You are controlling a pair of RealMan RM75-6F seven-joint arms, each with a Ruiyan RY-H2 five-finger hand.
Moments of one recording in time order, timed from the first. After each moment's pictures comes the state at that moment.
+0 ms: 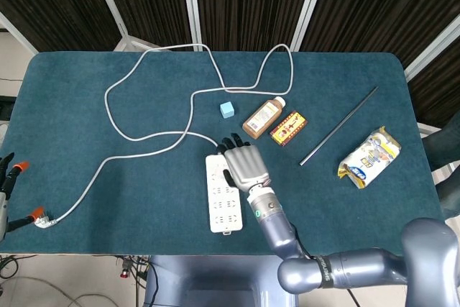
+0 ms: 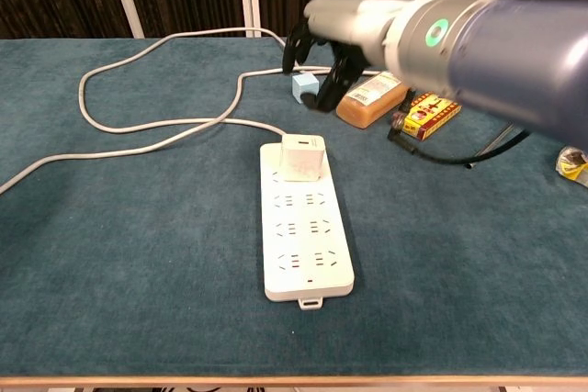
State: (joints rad) left arm -0.05 -1.12 -0.07 -1.67 1.48 1.56 0.10; right arm 0.99 -1.63 0.40 -1.91 -0.52 1.26 -0.88
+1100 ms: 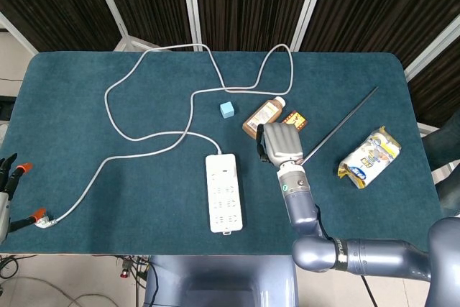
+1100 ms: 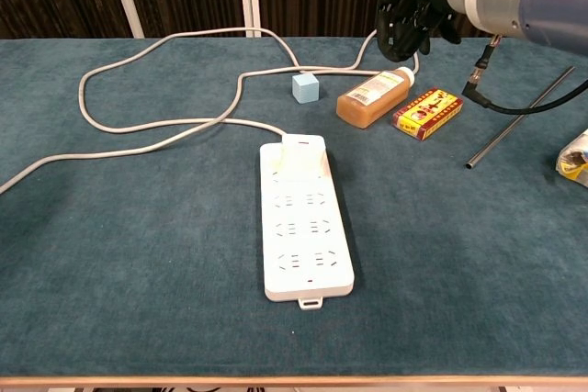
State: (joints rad) left arm -0.05 -1.12 -0.07 -1.67 1.48 1.55 0.11; right arm 0.99 -1.50 0.42 -1.85 -0.39 1.30 -0.80
